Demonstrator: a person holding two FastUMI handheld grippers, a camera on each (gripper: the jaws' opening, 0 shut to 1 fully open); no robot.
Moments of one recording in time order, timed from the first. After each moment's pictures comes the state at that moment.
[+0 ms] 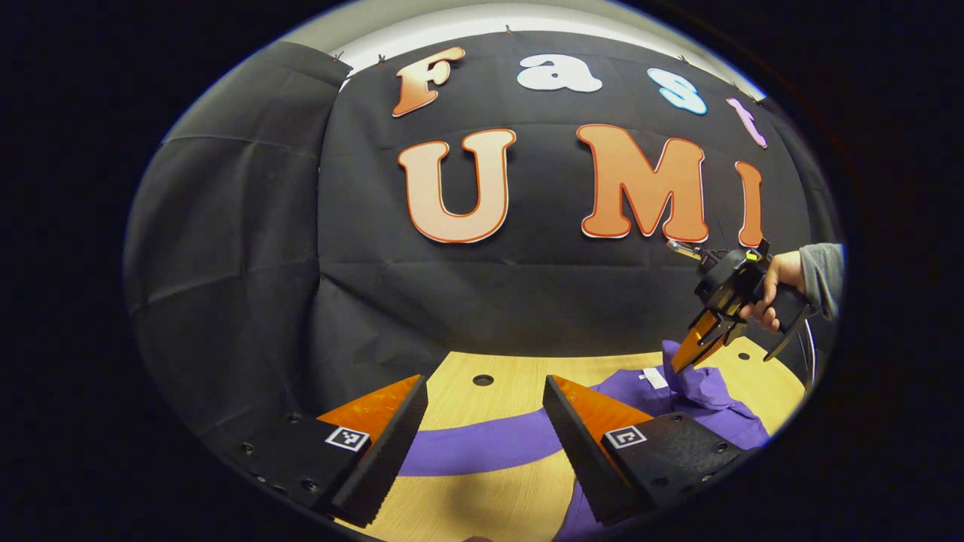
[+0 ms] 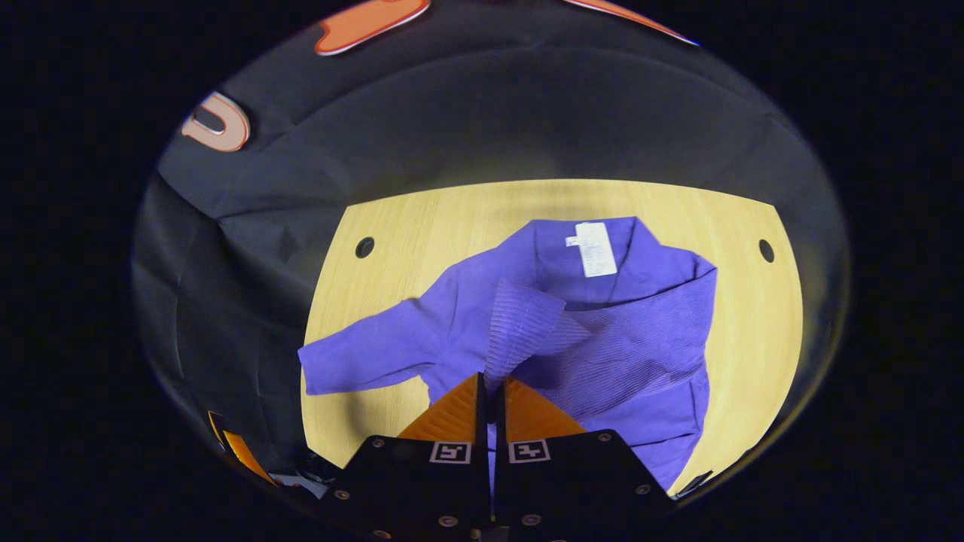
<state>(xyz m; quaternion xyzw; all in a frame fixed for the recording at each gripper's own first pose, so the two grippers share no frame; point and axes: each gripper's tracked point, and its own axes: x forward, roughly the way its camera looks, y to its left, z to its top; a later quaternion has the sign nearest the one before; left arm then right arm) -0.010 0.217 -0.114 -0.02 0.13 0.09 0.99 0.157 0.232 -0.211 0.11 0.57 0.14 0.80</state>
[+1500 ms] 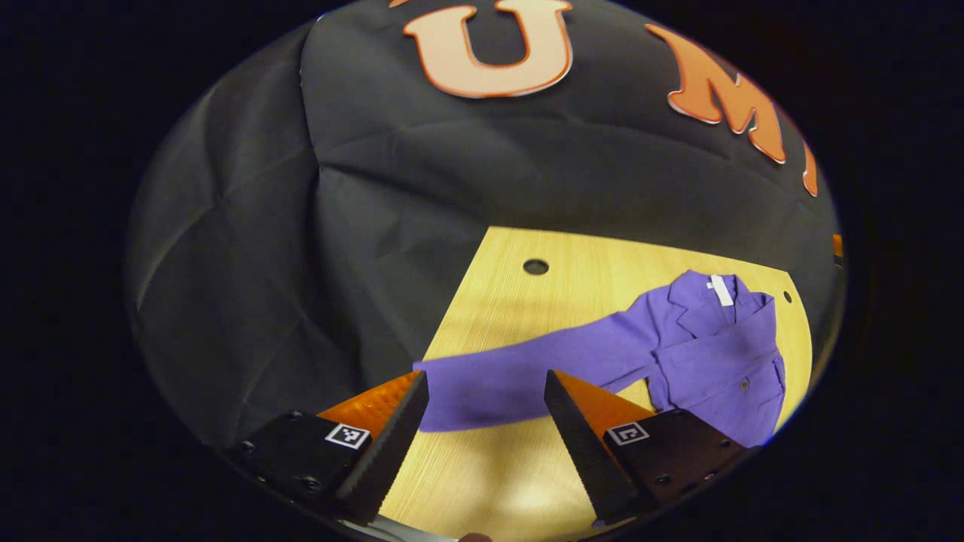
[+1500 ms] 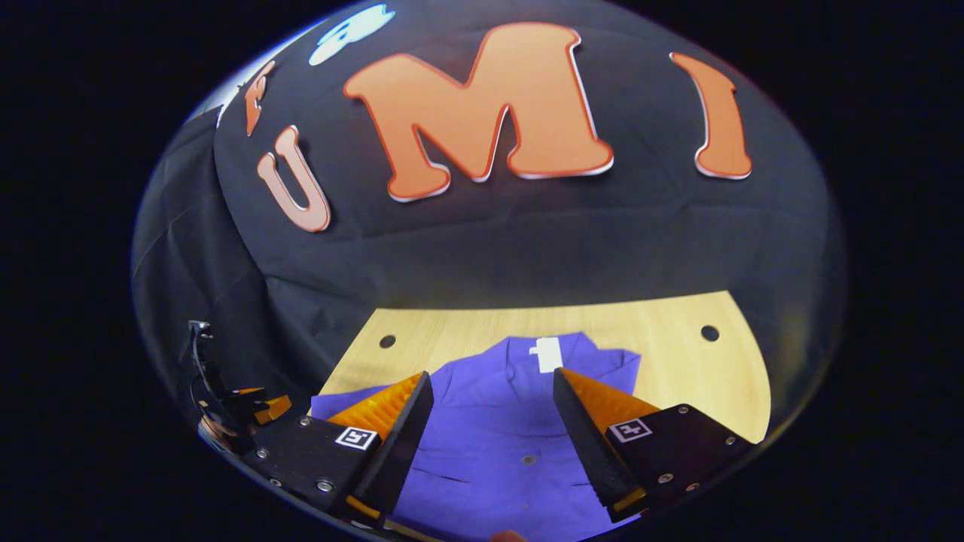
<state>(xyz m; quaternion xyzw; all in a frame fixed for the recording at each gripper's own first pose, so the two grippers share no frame) 0.037 0.314 -0.247 -0.04 0.44 0.12 0.89 0.126 0.106 -0.066 0.12 0.27 0.11 0.95</state>
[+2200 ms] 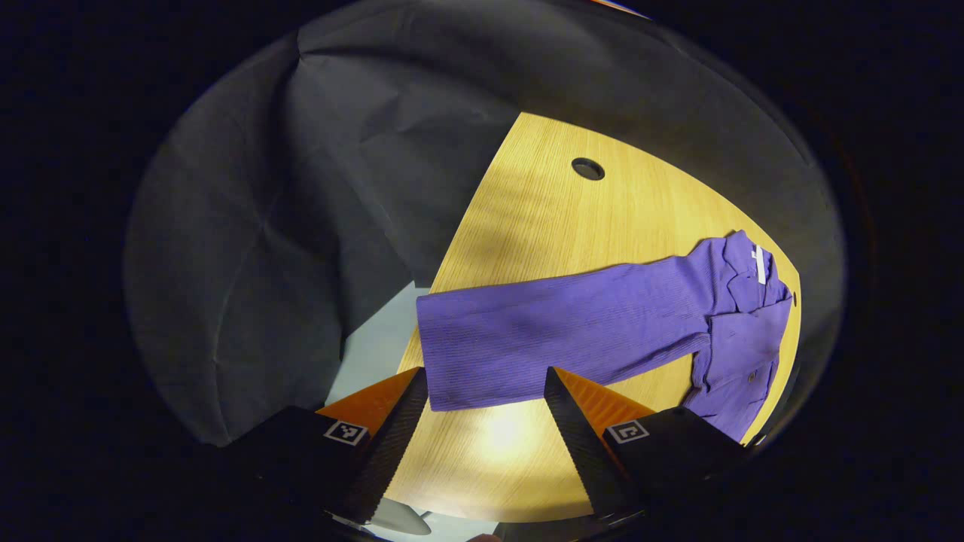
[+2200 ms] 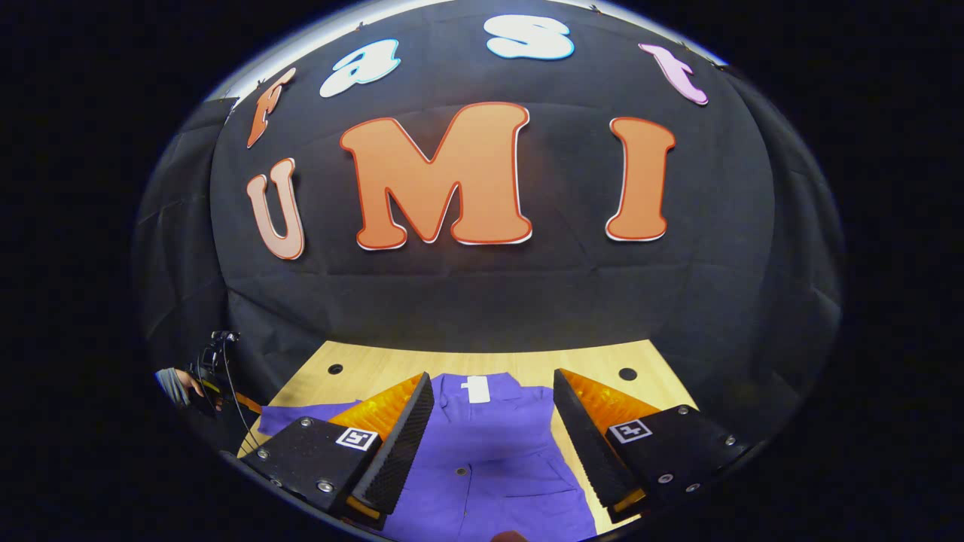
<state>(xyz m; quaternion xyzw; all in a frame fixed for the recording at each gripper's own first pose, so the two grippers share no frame) 0.054 0.346 -0.384 -0.11 0.63 0.10 0.77 0.075 0.030 -0.032 0.07 0.17 0.01 0.98</state>
